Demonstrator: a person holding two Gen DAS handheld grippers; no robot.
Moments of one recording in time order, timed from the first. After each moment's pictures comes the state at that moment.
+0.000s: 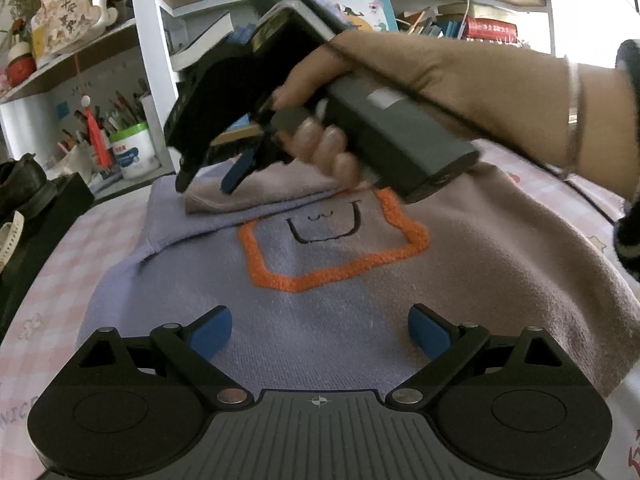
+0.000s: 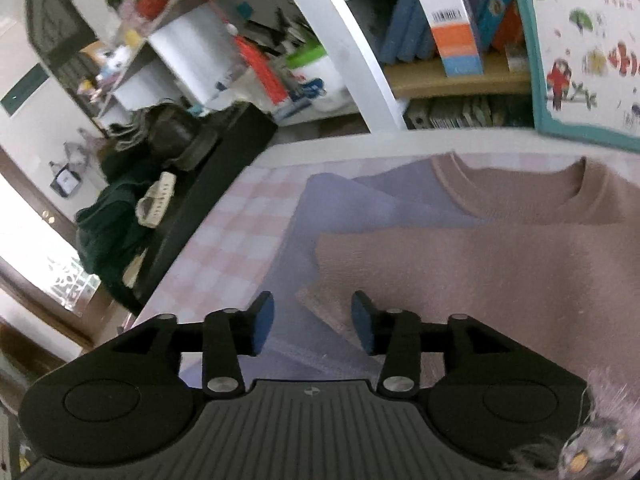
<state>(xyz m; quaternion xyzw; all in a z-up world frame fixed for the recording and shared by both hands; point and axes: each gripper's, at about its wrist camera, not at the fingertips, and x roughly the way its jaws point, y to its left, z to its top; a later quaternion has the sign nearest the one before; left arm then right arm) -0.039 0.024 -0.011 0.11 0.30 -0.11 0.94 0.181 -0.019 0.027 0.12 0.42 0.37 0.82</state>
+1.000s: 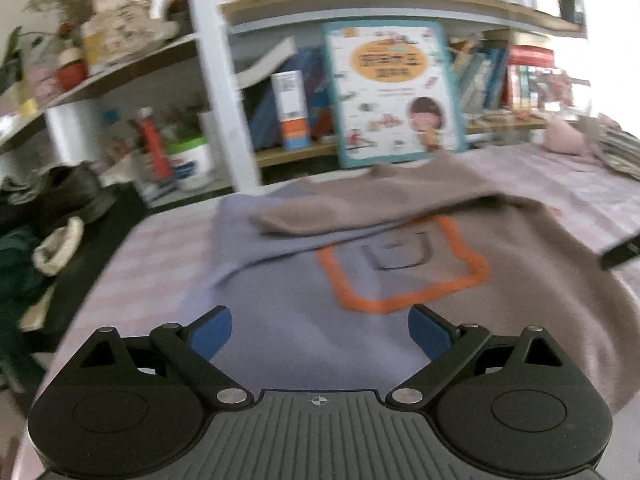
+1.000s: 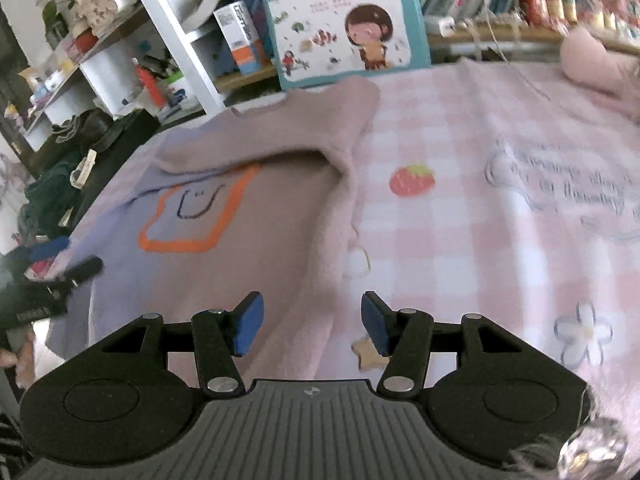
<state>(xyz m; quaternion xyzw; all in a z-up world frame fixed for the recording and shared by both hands) -0.049 0.078 0.023 0.11 0.28 -0.03 0.95 -0.022 -0.260 0.004 0.11 0.41 0.20 0.88</state>
